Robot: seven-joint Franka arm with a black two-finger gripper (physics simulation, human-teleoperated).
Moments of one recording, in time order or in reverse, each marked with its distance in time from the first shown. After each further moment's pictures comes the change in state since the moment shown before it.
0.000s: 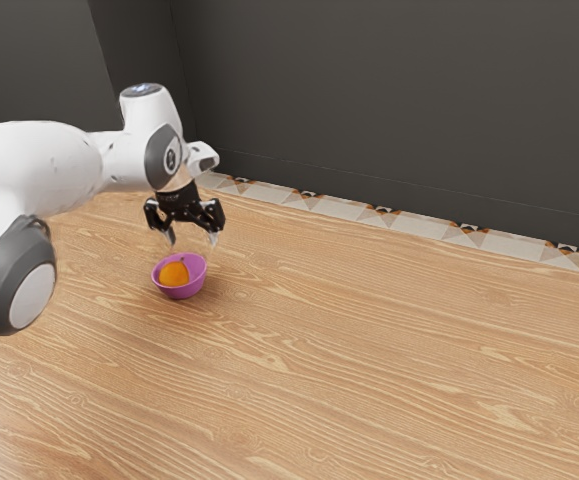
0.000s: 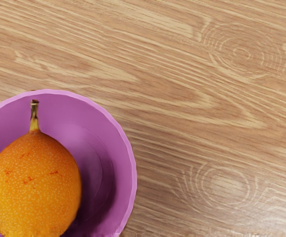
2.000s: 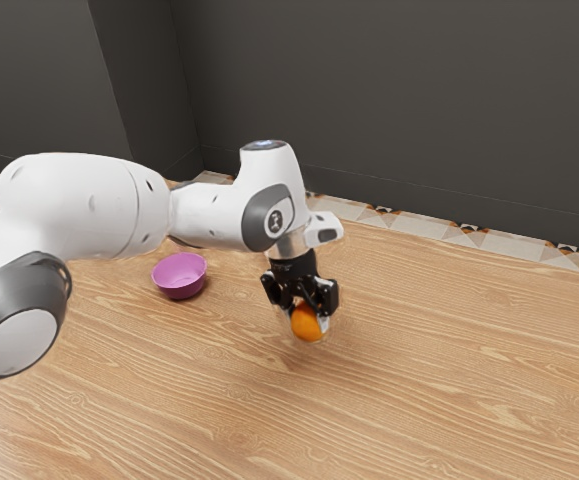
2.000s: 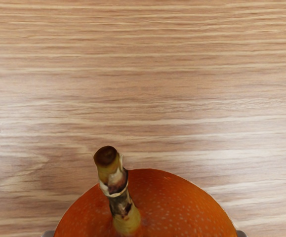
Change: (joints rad) arm -0.155 -0.026 -0.280 -0.058 -0.019 -0.028 -0.009
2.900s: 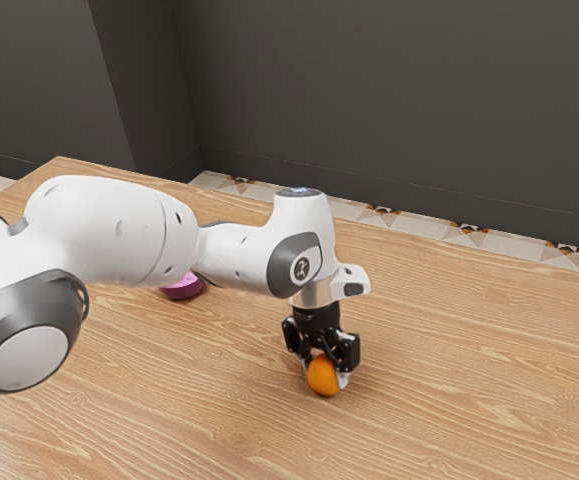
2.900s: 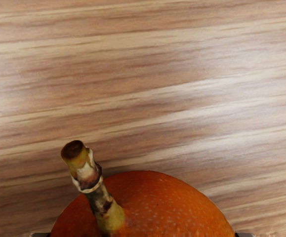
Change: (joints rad) arm -0.001 0.045 -0.111 -0.040 0.006 0.000 0.012
